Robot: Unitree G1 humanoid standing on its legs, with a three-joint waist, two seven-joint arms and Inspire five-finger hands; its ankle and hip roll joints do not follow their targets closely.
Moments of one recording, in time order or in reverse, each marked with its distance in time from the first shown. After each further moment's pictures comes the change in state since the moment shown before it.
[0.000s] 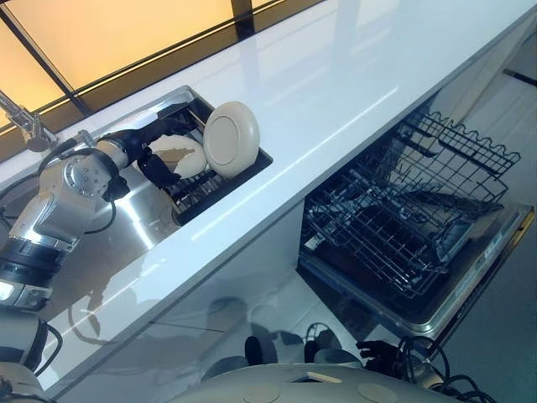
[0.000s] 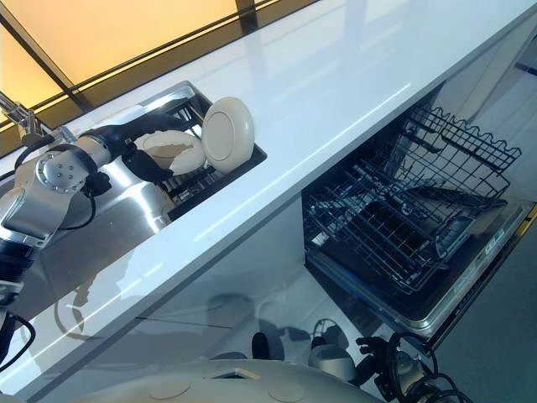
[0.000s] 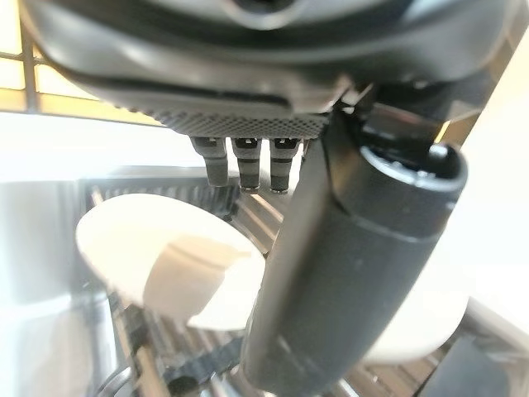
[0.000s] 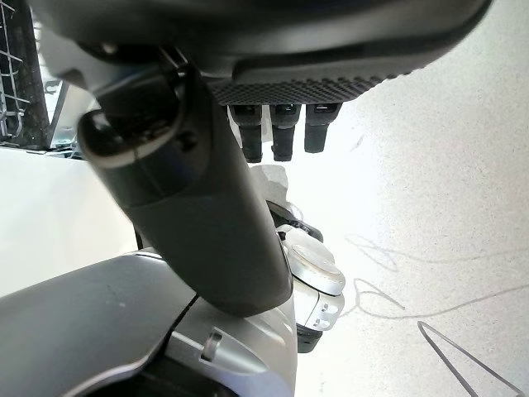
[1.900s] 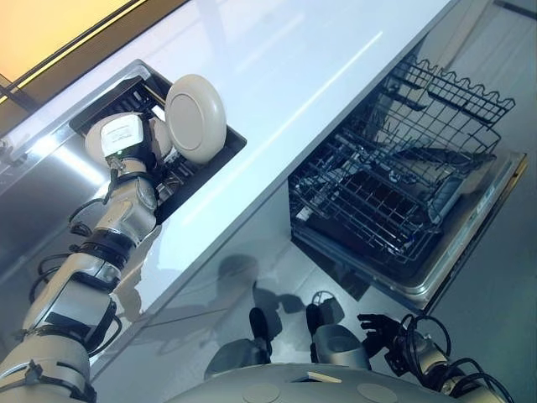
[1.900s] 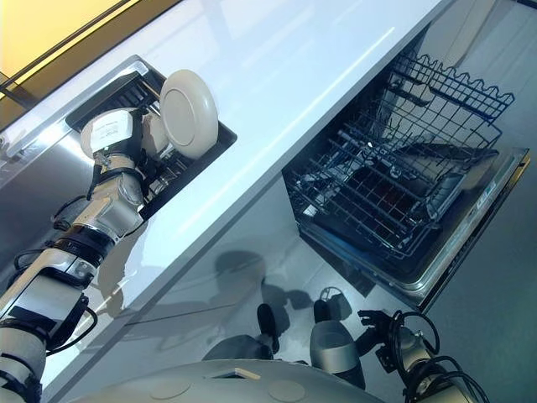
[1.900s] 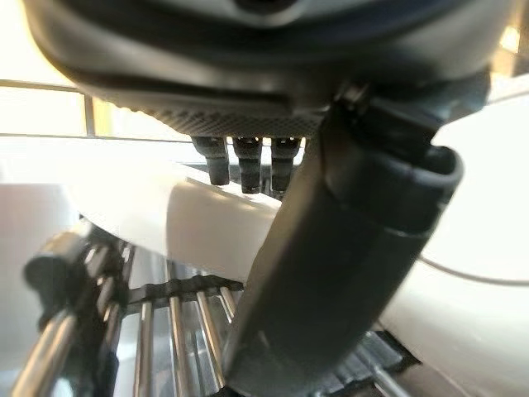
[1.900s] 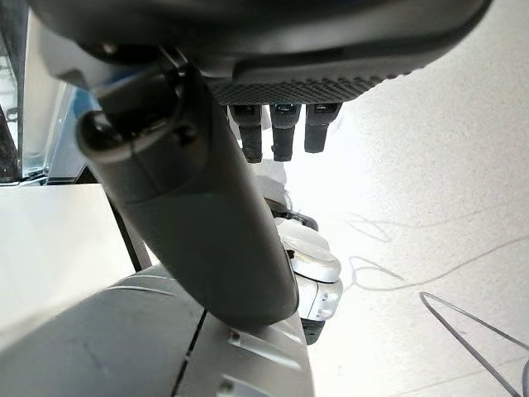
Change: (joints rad) left arm -0.128 -0.350 -0.180 0.500 0.161 0.222 0.822; right arm -0.071 -0.054 0.040 -0.075 0.143 0.031 -0.020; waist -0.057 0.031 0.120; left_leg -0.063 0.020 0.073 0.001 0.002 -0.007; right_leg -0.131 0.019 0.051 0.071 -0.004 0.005
